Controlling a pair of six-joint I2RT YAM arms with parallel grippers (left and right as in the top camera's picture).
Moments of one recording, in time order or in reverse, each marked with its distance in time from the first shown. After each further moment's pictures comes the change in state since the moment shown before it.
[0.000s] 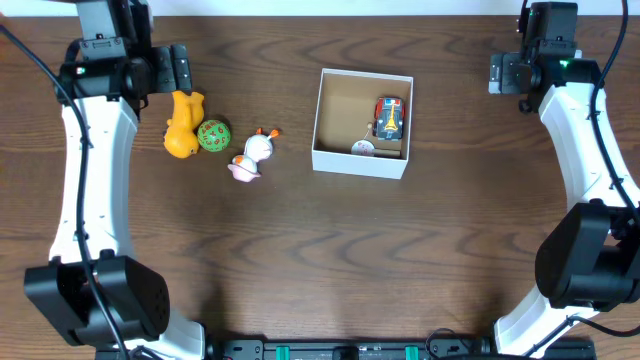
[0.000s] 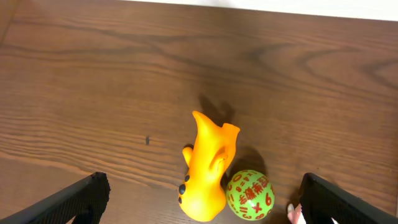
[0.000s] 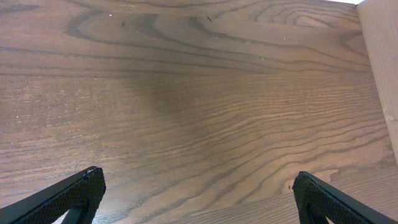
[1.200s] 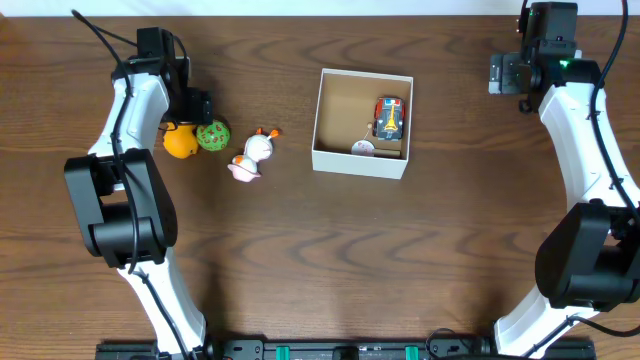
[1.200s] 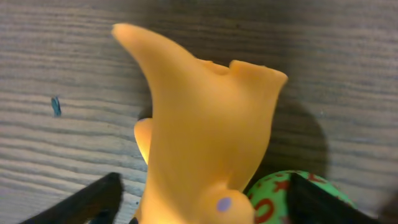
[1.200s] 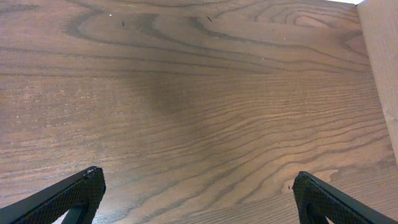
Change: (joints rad) left arm 0.002 0.412 0.008 -0.003 0.004 0.051; right arm 0.000 0.000 0.000 0.000 0.000 0.000
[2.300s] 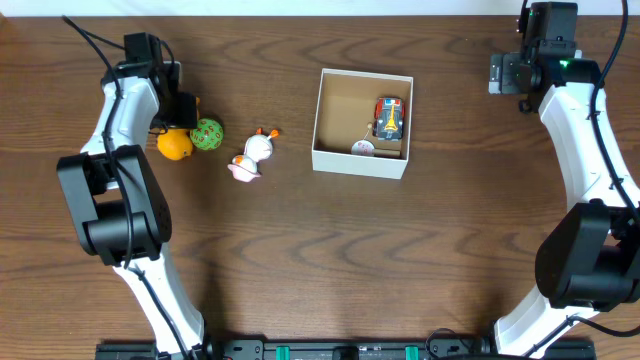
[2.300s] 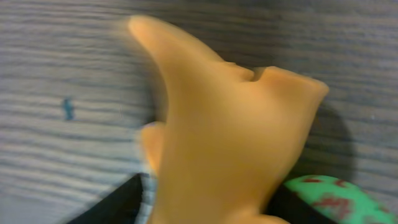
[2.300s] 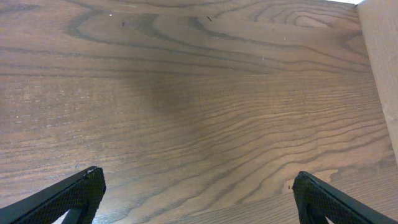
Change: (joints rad) left arm 0.050 0.031 -0.013 0.034 0.019 0.040; right arm 0.000 0.000 0.000 0.000 0.000 0.000
